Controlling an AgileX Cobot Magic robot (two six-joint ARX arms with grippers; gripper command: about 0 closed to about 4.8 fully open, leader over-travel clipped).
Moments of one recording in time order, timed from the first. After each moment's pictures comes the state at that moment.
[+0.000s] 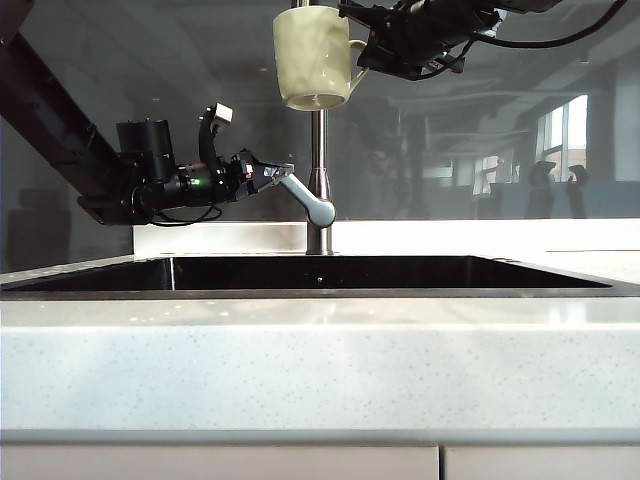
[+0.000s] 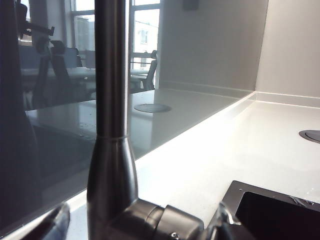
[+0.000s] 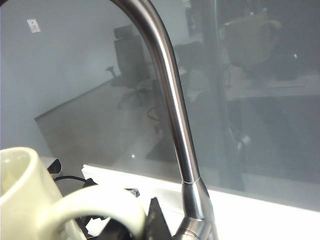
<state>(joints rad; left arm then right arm) -0.15 2.64 2.17 0.84 0.91 -0.26 0.35 1.87 1.54 0.43 -0.11 0.22</state>
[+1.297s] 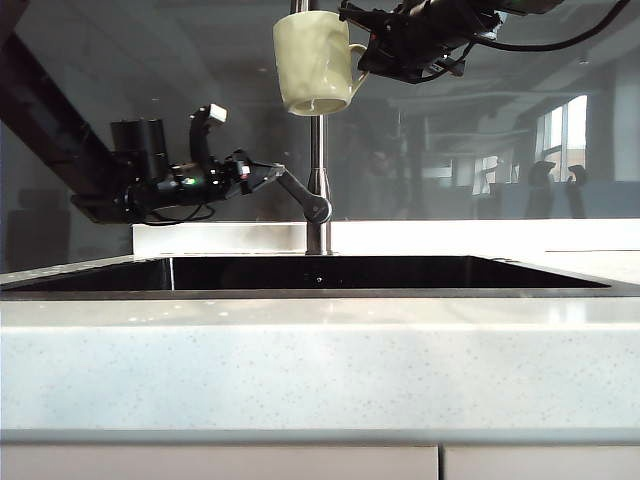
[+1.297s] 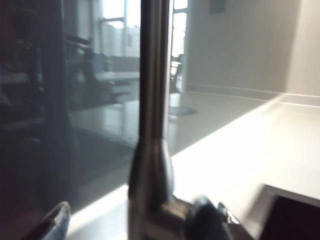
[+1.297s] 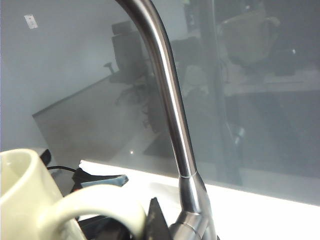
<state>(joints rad) -0.13 2.64 2.17 0.83 0.87 -0.24 0.35 1.87 1.54 0.41 -0.11 0.21</state>
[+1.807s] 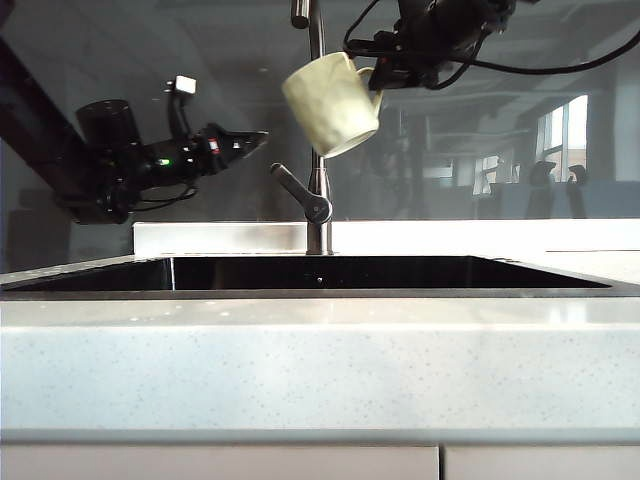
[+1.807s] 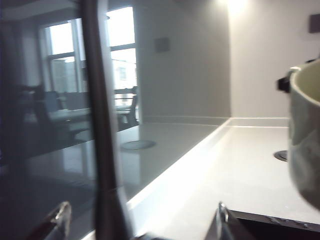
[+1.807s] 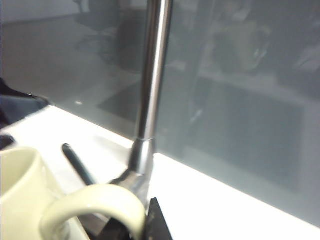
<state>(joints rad) -0.08 2.64 2.18 1.15 1.01 -0.48 0.34 1.83 1.54 0.23 -0.04 -0.16</state>
